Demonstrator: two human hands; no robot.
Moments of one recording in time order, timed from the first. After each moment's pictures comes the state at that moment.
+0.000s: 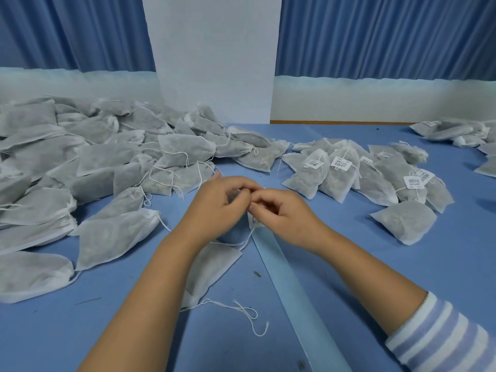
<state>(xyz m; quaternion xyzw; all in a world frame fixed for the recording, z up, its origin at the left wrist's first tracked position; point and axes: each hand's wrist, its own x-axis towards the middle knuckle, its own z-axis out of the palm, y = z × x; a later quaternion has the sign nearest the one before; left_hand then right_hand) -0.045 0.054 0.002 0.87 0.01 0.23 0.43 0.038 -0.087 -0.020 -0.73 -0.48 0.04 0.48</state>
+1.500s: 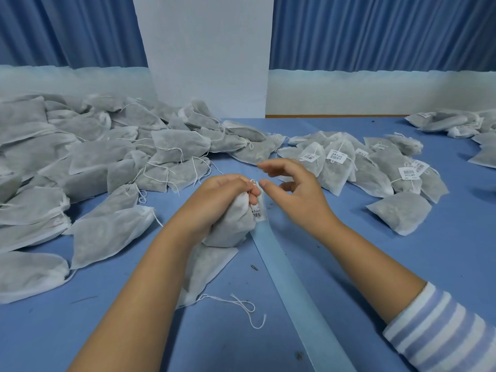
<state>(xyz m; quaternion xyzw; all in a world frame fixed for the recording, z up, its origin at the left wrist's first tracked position) -0.045 0.050 0.007 0.74 0.04 0.08 0.67 0.044 -0.097 -0.010 -0.72 -0.38 -0.05 0.58</state>
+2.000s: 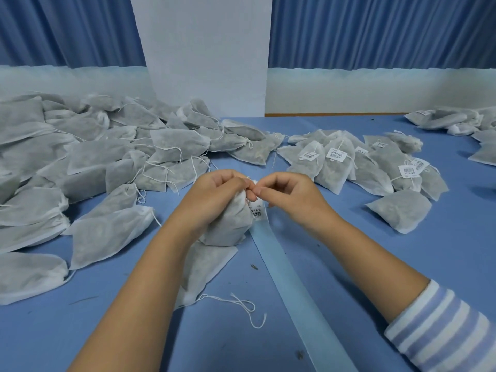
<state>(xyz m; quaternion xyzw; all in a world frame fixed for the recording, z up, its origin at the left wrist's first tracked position) -0.042 0.054 0.006 0.75 0.05 0.13 0.64 0.043 -0.099 -0.011 -0.68 -0.37 0.10 0.62</state>
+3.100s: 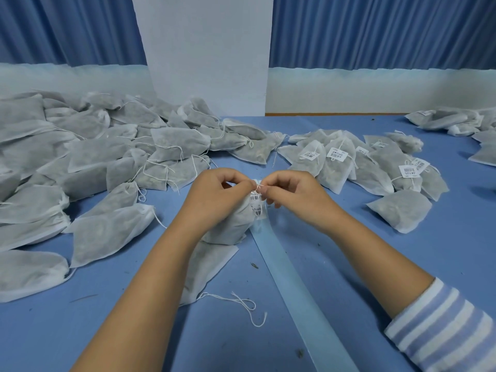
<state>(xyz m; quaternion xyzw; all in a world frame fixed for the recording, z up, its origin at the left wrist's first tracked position) -0.038 0.048 0.003 0.81 0.13 0.21 0.53 0.052 -0.104 -0.006 -0.72 -0.39 0.11 0.57</state>
